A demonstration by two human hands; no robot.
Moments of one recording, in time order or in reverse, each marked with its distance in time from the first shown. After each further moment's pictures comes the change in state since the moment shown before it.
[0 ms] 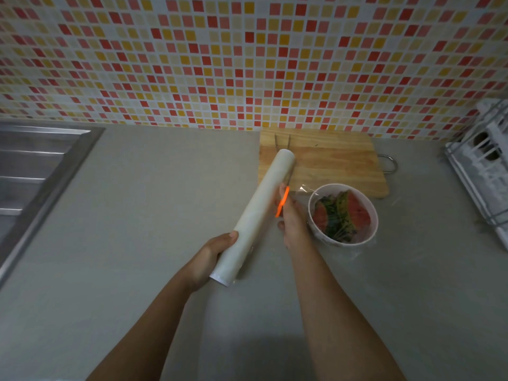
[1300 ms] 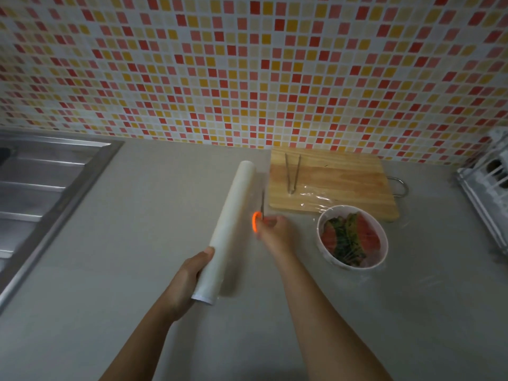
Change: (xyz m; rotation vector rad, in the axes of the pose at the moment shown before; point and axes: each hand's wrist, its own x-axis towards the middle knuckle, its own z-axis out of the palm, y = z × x) left_hand -0.029 -0.007 -0.036 -0.058 0.223 0.045; right_hand -0.012 0.007 0.032 -0.533 -0.059 -0.214
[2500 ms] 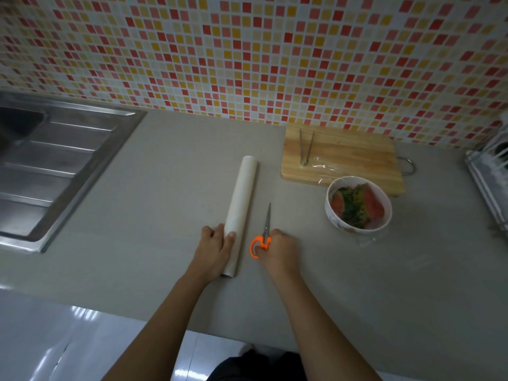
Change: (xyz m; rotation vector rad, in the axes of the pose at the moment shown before) left_hand -0.017 -0.052 0.006 0.904 0.276 0.239; right_hand -0.099 0.054 0.006 -0.645 -0.055 -0.209
